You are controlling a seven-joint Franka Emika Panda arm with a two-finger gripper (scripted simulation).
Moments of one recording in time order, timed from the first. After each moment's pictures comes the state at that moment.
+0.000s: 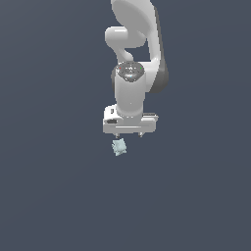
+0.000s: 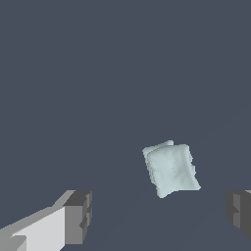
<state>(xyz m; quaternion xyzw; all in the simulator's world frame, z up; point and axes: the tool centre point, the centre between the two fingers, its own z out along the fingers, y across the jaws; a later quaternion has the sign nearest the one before) 0.000 0.014 0.160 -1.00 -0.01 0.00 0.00</state>
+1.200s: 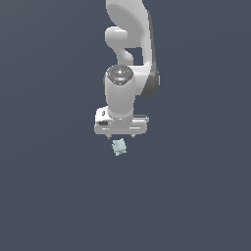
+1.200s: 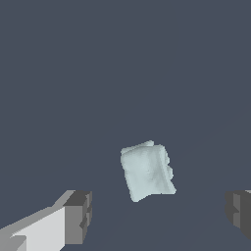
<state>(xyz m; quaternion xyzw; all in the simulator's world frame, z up) -0.001 -0.020 0.149 -1.00 -0.02 -0.01 -0.01</state>
